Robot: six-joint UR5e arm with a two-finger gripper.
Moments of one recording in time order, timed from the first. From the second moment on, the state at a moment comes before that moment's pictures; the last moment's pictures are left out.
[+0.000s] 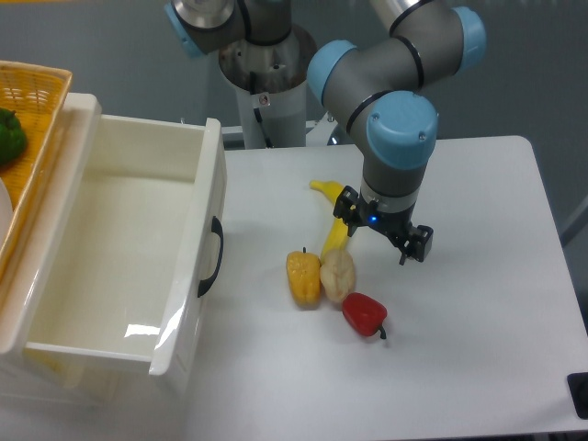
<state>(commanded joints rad) 2.57 -1.88 -1.53 -1.26 1.58 1.12</state>
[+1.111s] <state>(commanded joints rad) 2.56 -1.88 -1.60 -1.25 1.54 1.08</state>
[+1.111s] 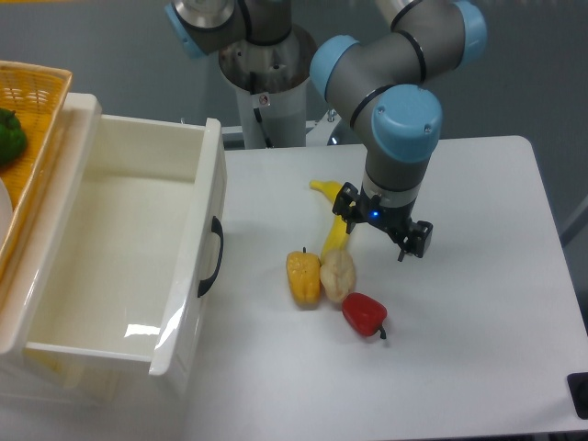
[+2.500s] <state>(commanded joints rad) 2.50 -2.00 -1.66 -1.20 1.51 0.94</state>
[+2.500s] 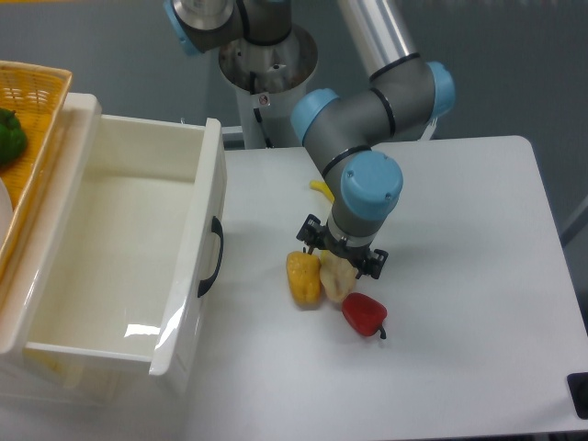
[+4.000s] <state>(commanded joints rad) 2.51 -1.99 -1.58 -1.24 1.51 0.90</state>
